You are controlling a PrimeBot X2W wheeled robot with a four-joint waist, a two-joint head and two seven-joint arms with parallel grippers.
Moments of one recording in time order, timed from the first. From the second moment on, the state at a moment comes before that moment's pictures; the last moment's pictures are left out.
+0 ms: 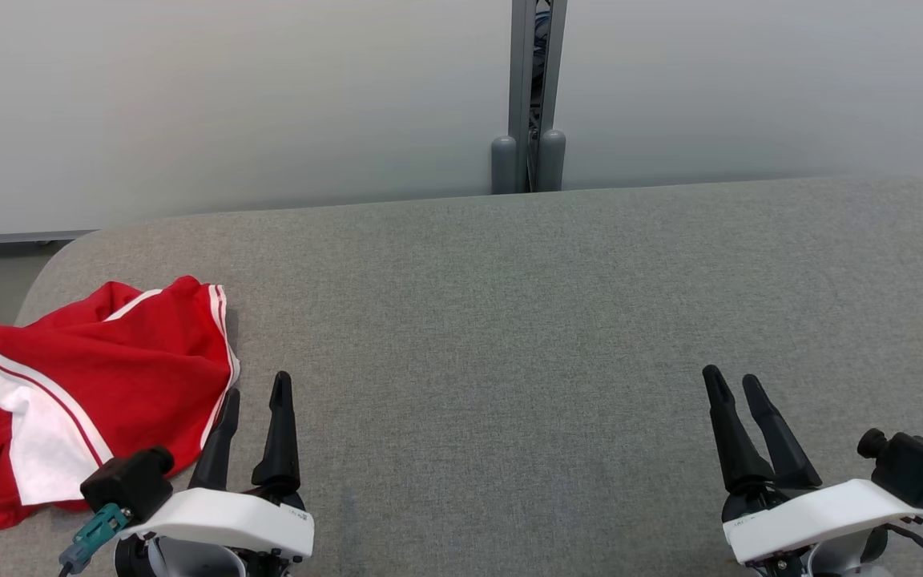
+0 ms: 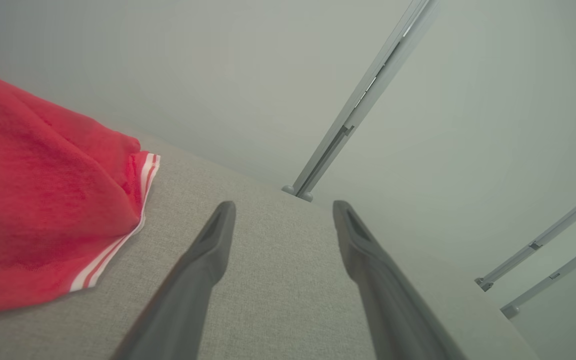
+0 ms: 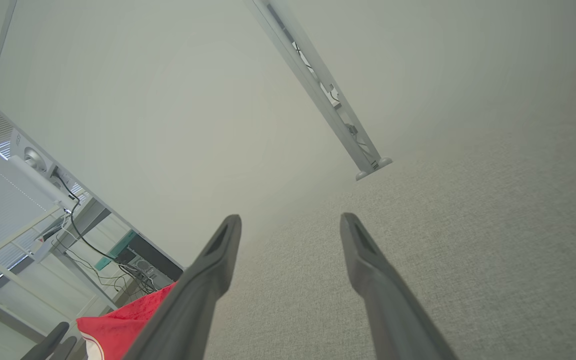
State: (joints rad) left arm -0.02 0.04 -0.15 0.13 -0.65 0.06 -0.13; right arm -0.03 -0.04 0.14 0.11 0.74 0.13 -0.10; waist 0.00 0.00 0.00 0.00
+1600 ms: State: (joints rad) left arm 0.03 0.05 -0.21 0.08 -0.21 0.15 -0.23; right arm 0.01 -0.04 0.14 0.09 0.31 0.13 -0.22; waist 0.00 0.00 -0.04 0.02
